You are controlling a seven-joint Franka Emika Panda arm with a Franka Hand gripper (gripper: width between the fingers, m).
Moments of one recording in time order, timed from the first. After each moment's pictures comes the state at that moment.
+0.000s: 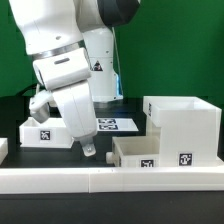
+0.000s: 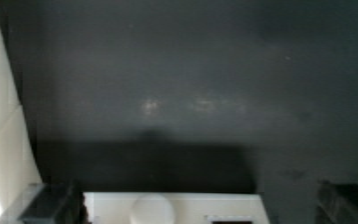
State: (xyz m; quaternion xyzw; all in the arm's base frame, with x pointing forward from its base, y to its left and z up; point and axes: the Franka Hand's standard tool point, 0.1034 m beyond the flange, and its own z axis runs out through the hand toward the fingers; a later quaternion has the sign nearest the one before) arm 0.584 -0.058 0.039 -0.66 -0.74 -0.09 0.11
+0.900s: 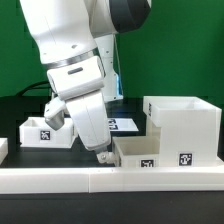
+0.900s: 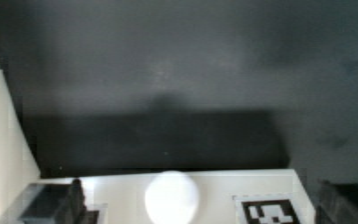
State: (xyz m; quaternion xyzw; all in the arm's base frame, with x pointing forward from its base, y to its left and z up) arm 0.588 -0.036 0.031 -0.68 -0.71 -0.09 0.13
